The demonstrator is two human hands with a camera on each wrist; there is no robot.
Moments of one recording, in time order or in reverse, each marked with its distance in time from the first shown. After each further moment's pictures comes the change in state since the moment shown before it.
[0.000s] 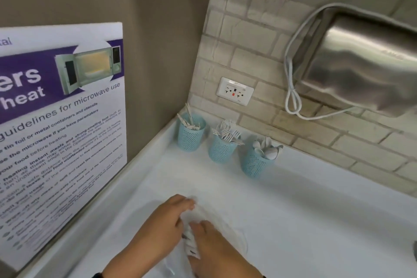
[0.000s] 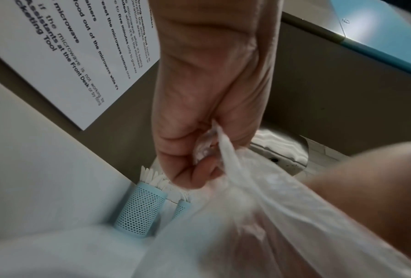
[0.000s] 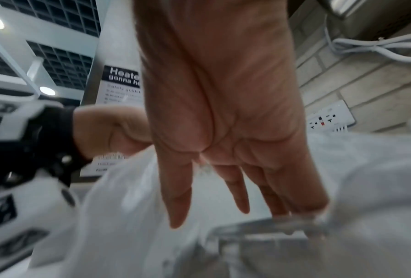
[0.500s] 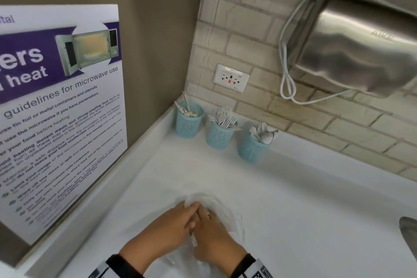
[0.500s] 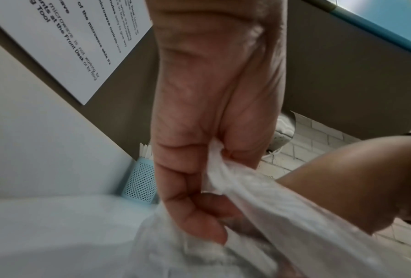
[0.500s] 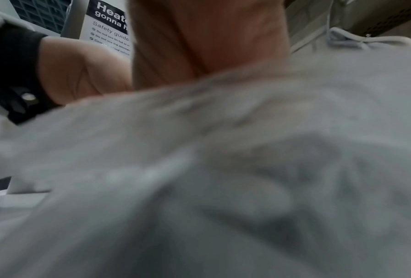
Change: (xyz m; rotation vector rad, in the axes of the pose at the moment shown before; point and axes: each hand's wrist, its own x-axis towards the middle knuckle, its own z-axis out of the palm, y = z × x) left_hand -0.018 0.006 0.022 0.113 -0.359 -0.100; right_hand 0.014 0.018 0.038 -0.051 -0.011 -0.037
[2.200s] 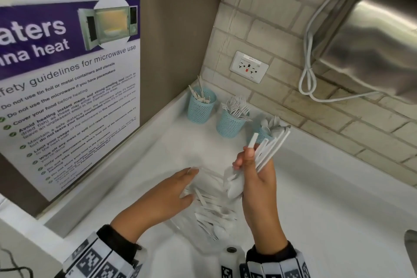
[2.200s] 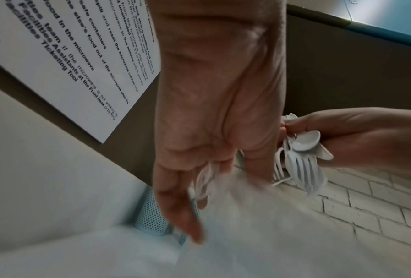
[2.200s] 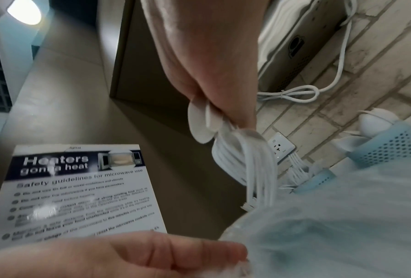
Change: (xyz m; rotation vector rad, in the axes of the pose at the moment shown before) left_hand -0.015 0.001 -0.017 -0.134 0.167 -0.016; right_hand -0.064 -0.006 -0.092 1.299 0.945 -0.318
